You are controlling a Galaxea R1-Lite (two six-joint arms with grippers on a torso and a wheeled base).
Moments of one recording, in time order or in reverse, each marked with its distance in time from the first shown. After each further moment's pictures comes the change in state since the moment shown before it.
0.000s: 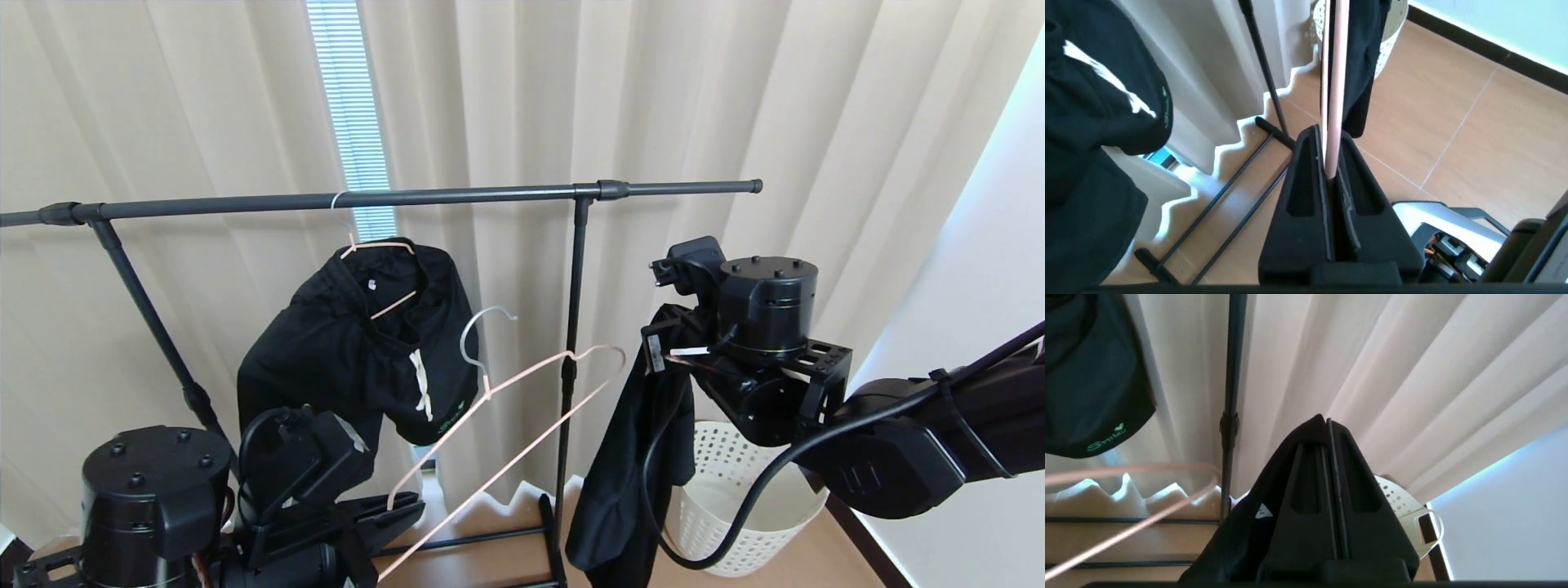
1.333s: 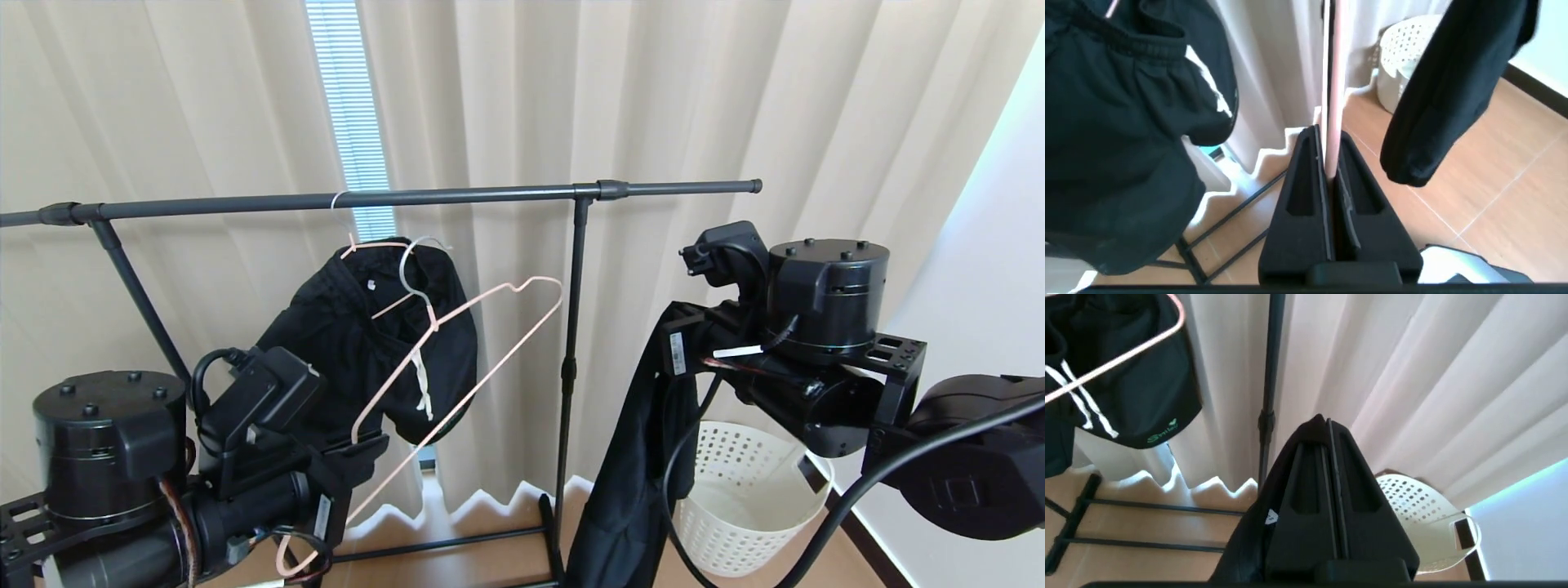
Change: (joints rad) left arm 0.137 -0.043 -0.087 0.055 0.036 -0.008; right arm 0.025 -0.138 0.046 0.110 0.083 0.063
